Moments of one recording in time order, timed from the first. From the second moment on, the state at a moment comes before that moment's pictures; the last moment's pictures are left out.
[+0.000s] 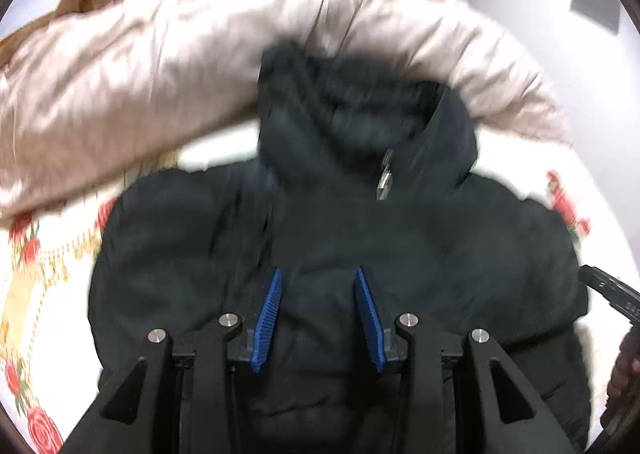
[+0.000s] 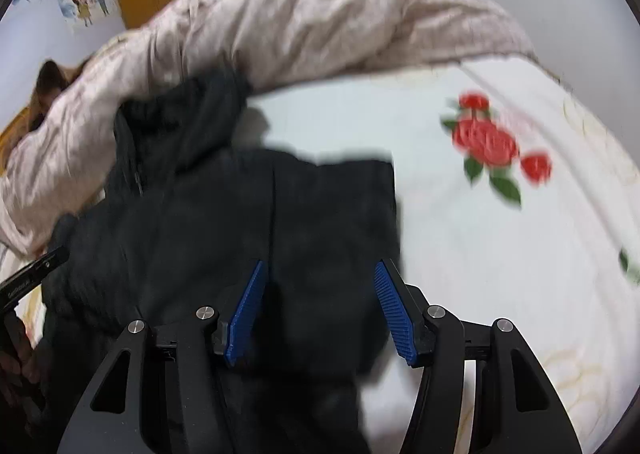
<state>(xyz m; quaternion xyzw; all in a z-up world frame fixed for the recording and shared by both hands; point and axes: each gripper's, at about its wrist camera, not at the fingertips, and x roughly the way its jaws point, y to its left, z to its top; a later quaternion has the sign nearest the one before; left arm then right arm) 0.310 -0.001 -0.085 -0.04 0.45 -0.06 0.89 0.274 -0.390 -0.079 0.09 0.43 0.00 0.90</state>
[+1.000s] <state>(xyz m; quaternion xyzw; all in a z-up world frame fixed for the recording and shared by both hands) 0.171 0.009 0.002 -0.03 0.42 -0.06 0.90 0.146 -0.353 0.020 0.04 0.35 -0.01 0.93</state>
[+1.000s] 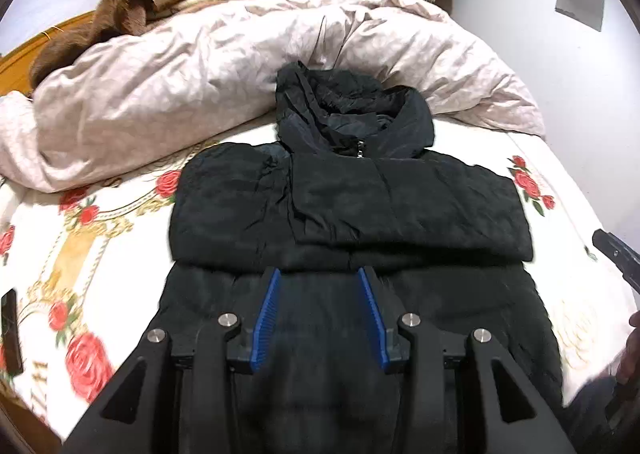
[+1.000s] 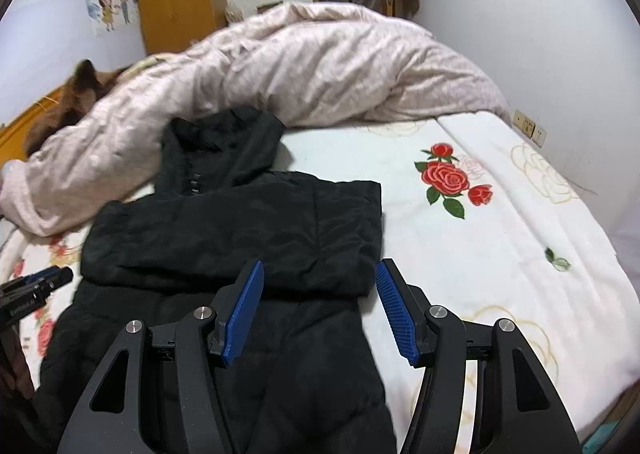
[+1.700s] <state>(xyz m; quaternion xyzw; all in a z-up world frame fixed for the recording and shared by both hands) 0.074 0.008 0.049 -0.04 0.42 -0.07 0.91 0.050 -0.293 0.067 0.04 0.32 0.06 0.95</state>
